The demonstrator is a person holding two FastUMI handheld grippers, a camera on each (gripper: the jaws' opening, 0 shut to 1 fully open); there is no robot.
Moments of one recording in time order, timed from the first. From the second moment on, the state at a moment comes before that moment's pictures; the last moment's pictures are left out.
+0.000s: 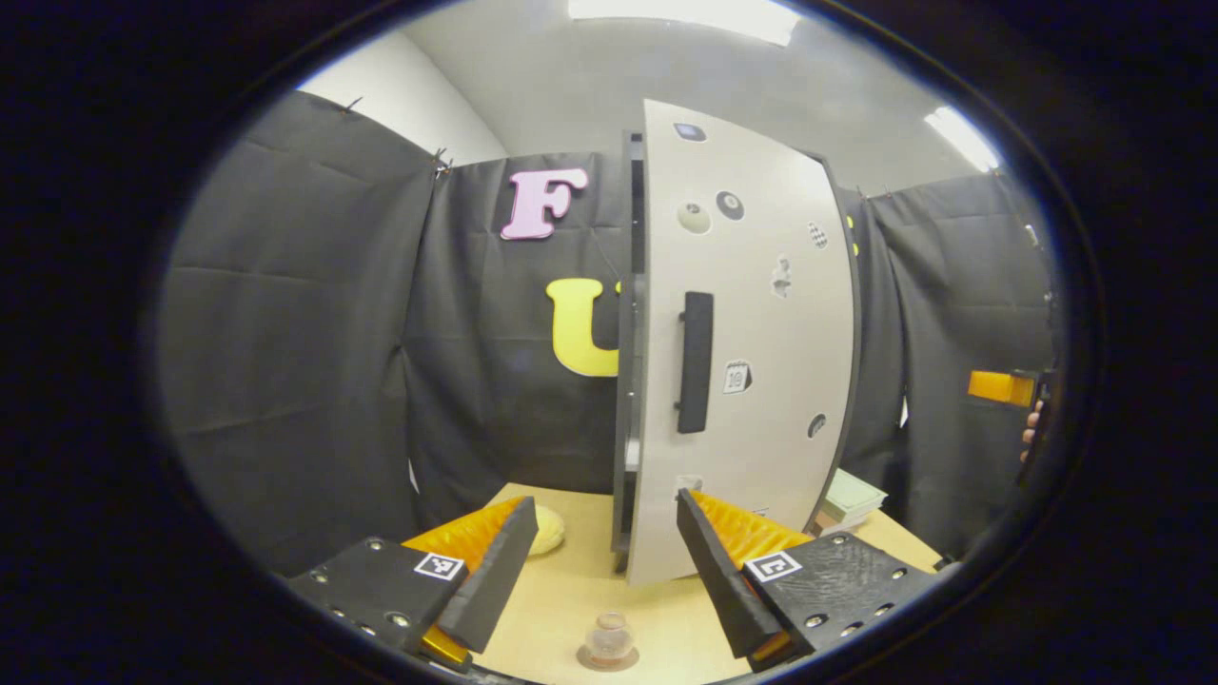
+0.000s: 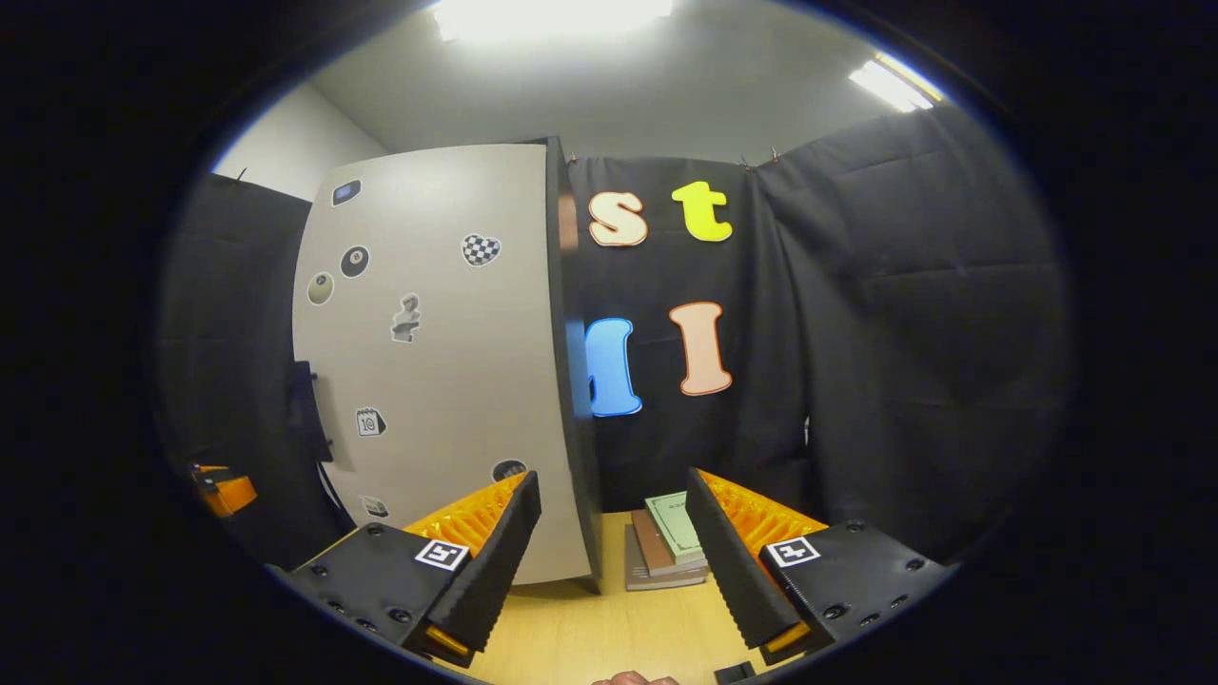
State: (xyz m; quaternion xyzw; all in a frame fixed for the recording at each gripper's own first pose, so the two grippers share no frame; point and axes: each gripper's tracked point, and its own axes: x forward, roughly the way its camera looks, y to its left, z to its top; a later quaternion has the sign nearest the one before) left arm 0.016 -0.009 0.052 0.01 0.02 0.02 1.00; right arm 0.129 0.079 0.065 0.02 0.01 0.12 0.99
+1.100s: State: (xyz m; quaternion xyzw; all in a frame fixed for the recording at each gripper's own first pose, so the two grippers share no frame) left arm 0.034 -0.008 0.087 -0.01 -0.01 0.03 1.00; right arm 0.131 0.062 0.034 -0.01 0.02 0.13 0.99
